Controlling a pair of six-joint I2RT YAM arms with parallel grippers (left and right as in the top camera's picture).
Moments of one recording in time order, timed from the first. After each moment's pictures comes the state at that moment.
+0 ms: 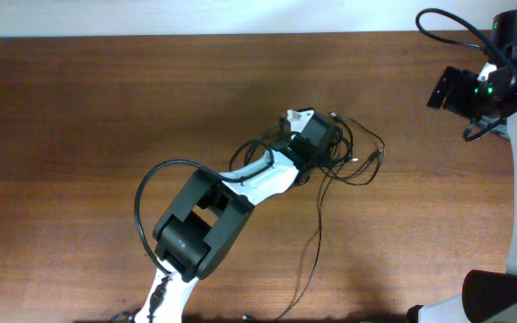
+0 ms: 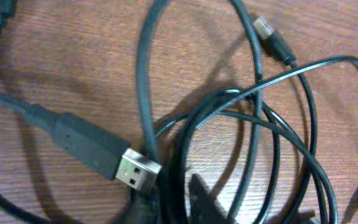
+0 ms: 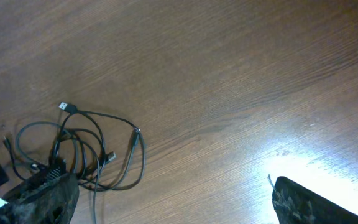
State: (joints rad) left arm -0.72 2.19 1.44 -0.18 -0.15 -0.78; right arm -0.12 1.68 1.90 -1.35 0.11 0.34
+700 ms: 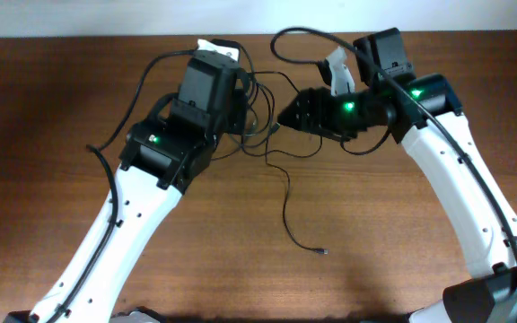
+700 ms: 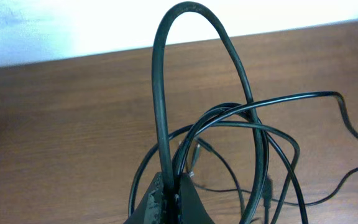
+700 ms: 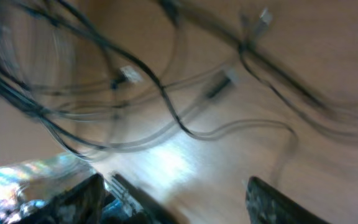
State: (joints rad) left arm -0.48 1.48 1.59 -0.83 -0.28 -0.17; right arm 0.32 1.69 1.70 -1.00 -0.66 0.47
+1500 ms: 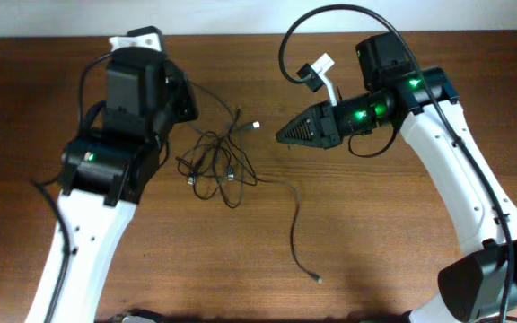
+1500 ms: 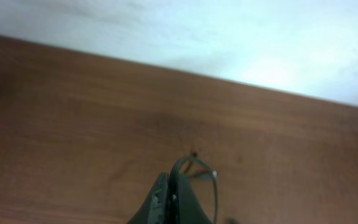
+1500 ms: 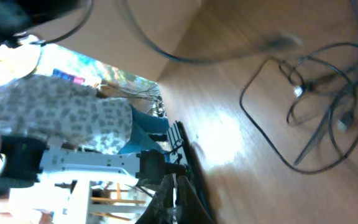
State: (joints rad) left arm -0.27 1.34 1.57 -0.81 -0.22 -0.34; right arm 0.27 1.76 1.70 -1.12 -1.19 -0.15
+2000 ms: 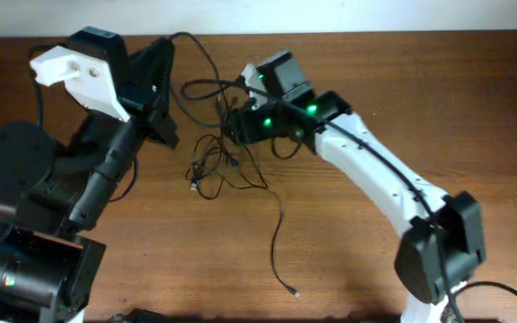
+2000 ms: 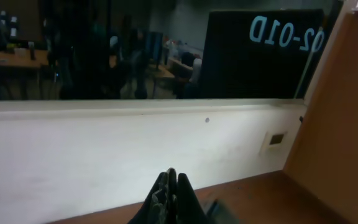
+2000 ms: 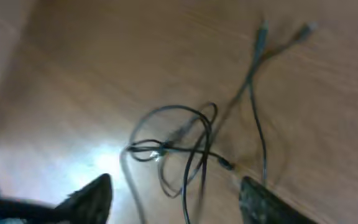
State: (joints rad) left arm -0.27 1.05 1.58 -0.45 0.16 -0.16; right arm 0.59 1.95 1.70 -0.65 -0.33 0.34
